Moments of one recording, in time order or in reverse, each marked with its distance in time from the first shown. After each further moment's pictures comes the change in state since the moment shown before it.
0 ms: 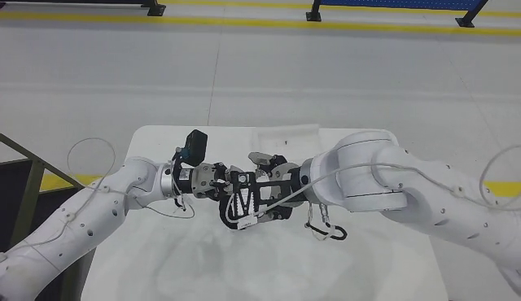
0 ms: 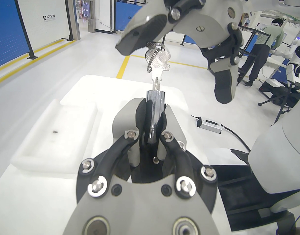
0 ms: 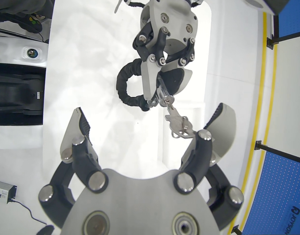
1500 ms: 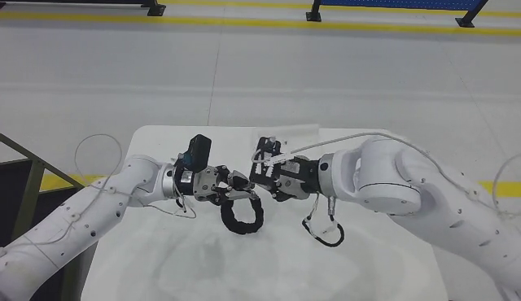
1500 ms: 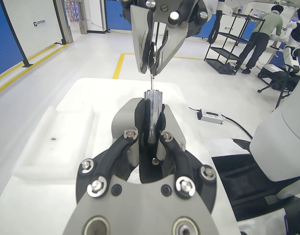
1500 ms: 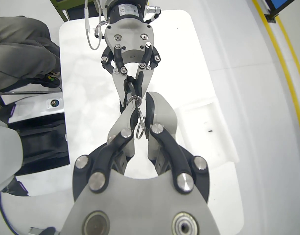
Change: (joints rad) left arm -0.051 -0.001 0.059 -0.012 0.151 0.000 0.142; right arm -0.264 0.038 0.231 -0.014 0.110 0.236 -0.093
